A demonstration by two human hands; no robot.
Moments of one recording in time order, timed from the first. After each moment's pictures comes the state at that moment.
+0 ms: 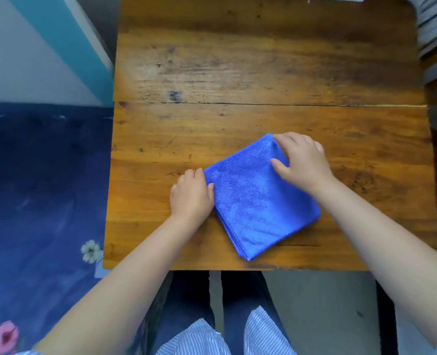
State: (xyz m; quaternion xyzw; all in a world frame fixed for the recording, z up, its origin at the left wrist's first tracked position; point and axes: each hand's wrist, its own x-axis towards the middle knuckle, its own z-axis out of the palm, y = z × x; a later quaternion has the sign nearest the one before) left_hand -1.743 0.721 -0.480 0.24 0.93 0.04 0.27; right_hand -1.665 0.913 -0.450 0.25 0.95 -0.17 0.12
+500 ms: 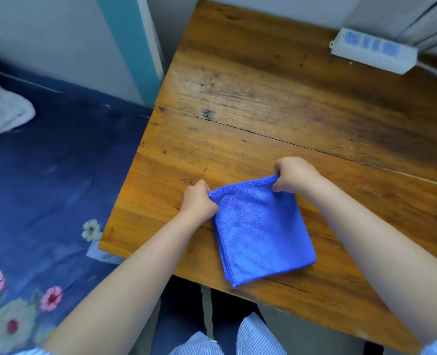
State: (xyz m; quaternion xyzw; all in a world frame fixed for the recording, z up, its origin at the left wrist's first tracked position) left_hand -1.748 0.735 -0.470 -0.04 0.90 0.24 0.37; right_hand -1.739 0.925 -0.436 0.16 0.92 -0.11 0.34
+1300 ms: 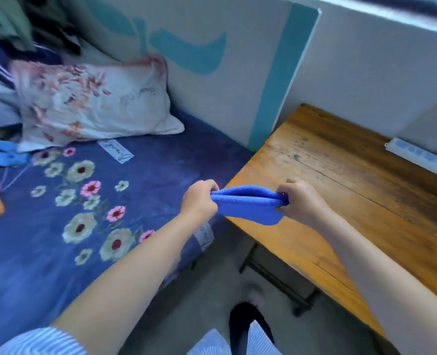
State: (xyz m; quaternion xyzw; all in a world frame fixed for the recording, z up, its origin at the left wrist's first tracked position) left_hand -1.607 0.512 -0.324 -0.08 0.93 0.34 0.09; right_hand -1.616 0.718 -0.295 -0.10 0.98 -0.14 0.11
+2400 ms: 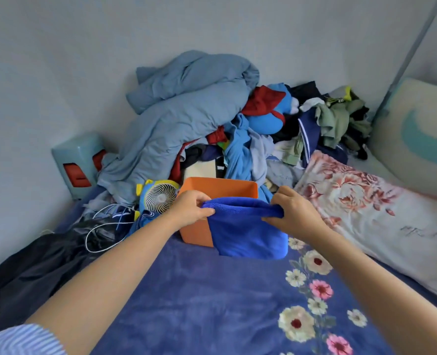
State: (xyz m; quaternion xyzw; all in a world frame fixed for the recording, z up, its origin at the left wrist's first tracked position) left_hand -1.404 -0.083 -0.164 -0.40 0.83 0.35 -0.16; right_hand -1.582 0.067 -0.157 -0.60 0.77 -0.20 0.00
